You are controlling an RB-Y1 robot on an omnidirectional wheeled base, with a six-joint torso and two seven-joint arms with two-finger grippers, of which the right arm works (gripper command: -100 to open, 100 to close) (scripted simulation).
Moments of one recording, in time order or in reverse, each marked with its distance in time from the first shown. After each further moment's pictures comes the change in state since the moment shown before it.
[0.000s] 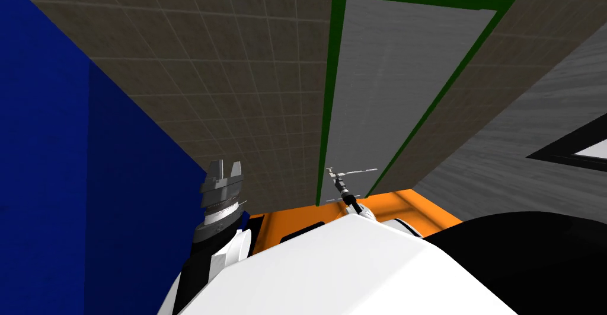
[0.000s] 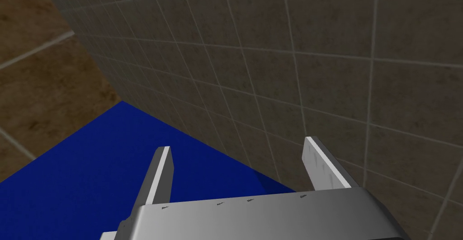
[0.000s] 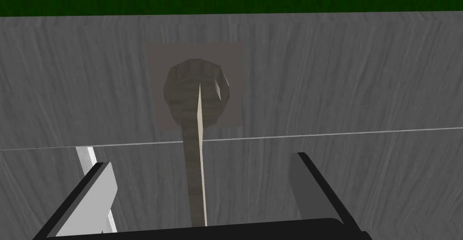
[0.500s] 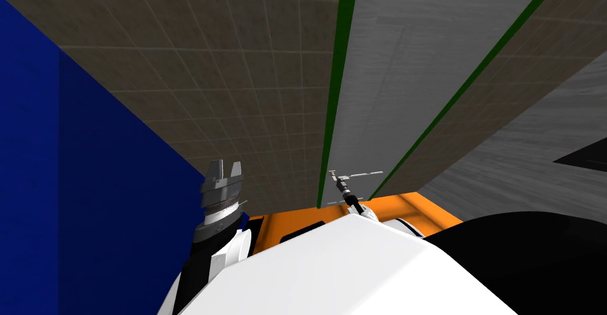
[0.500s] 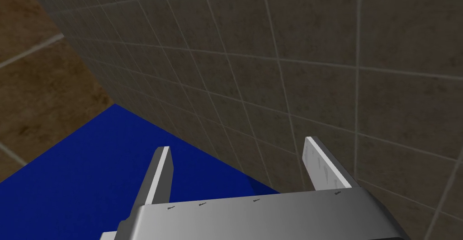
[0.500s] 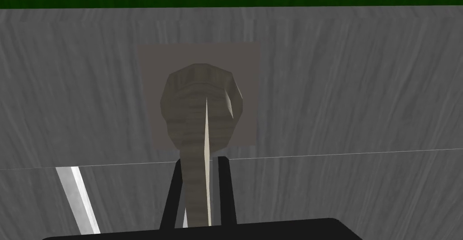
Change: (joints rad) arm 0.002 -0.016 -0.008 0.016 -0.006 -0.010 -0.010
